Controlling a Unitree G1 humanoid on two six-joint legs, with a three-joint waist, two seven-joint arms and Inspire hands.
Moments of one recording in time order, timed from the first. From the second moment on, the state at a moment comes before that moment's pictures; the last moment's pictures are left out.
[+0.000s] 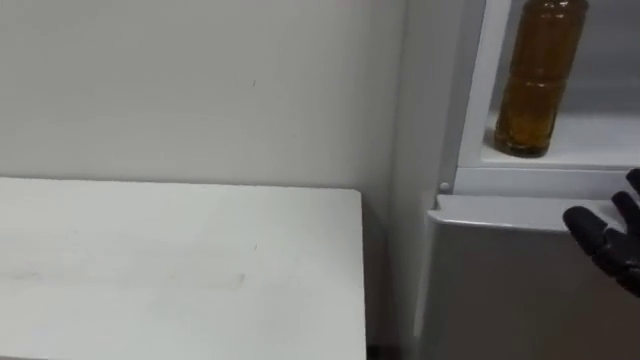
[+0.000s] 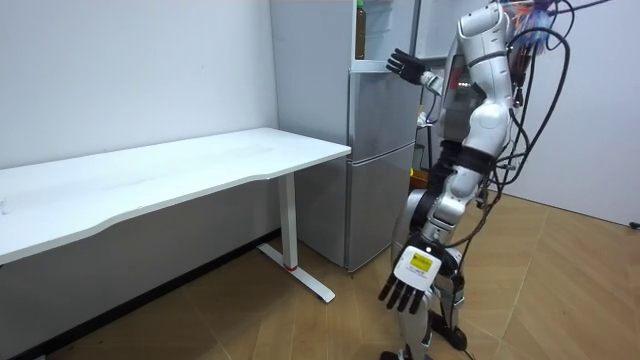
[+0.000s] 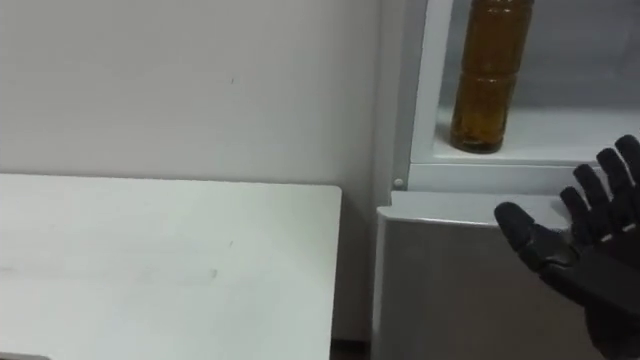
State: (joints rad) left arm 0.44 0.20 0.20 0.99 -0.12 -0.01 -0.10; right arm 0.12 -0.37 -0.27 -0.32 0.78 -0.17 -0.15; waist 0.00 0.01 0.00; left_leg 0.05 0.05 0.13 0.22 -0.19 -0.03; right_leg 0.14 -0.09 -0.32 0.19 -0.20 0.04
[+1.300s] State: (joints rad) left arm 0.43 0.21 0.09 0.99 -0.17 -0.04 -0.09; right arm 0.39 -0.22 -0.19 0.57 0.69 -0.25 -0.73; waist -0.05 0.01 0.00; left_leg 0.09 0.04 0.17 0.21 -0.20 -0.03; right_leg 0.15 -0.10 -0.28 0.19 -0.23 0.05
